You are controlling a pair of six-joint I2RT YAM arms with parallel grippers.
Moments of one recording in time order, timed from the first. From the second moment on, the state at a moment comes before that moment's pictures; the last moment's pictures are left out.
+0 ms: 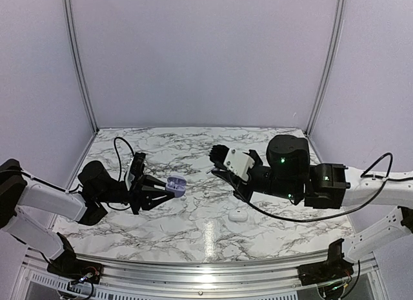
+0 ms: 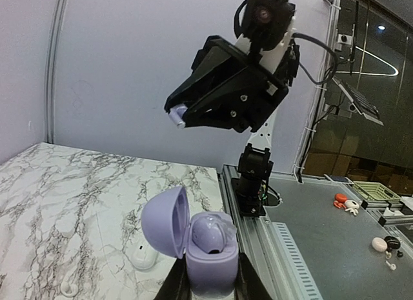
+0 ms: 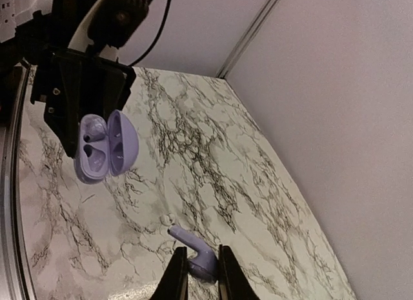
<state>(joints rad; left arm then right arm) -0.74 1.40 0.38 1.19 0.83 -0.31 1.15 1.20 0.96 -0.07 0.20 -0.39</state>
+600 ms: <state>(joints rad) -0.74 1.44 0.43 1.19 0.99 -0.38 1.38 1.25 1.04 -0.13 0.36 -0.72</state>
